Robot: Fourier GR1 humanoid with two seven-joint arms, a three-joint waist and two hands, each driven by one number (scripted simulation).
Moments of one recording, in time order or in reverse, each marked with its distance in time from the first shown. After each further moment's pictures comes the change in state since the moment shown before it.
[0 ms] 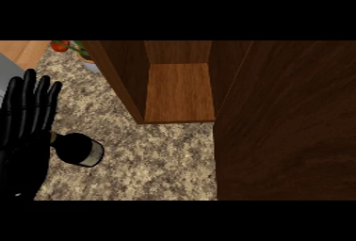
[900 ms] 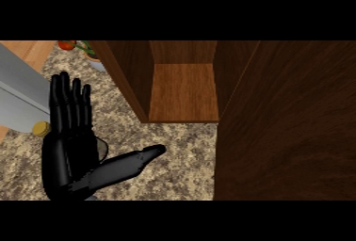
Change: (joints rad) left arm -0.079 -0.054 -0.324 0.086 -0.208 0.657 0.191; right arm 0.153 -0.060 0.135 -0.262 -0.135 0.143 0.246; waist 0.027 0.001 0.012
